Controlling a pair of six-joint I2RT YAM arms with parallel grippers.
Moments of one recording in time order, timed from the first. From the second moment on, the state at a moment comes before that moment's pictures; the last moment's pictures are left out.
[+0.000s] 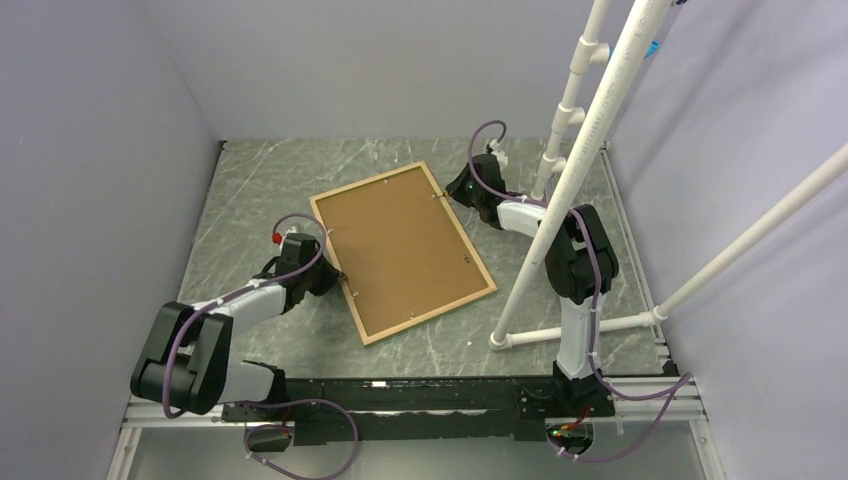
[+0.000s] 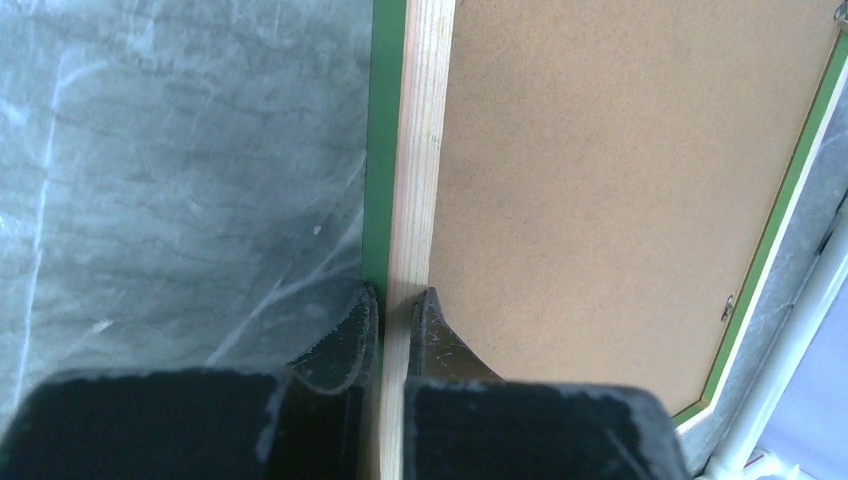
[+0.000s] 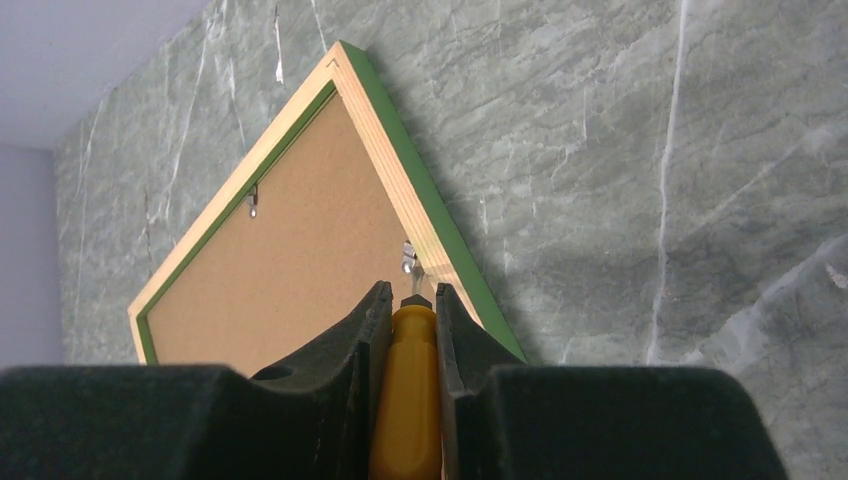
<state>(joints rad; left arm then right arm) -0.26 1.33 0.47 0.05 0.05 -0.92 0.38 2.03 1.30 0.21 0.05 0.78</state>
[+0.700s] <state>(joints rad) -0.33 1.32 0.48 0.01 0.00 -1.05 0.37 2.08 1.30 0.30 0.06 0.92</state>
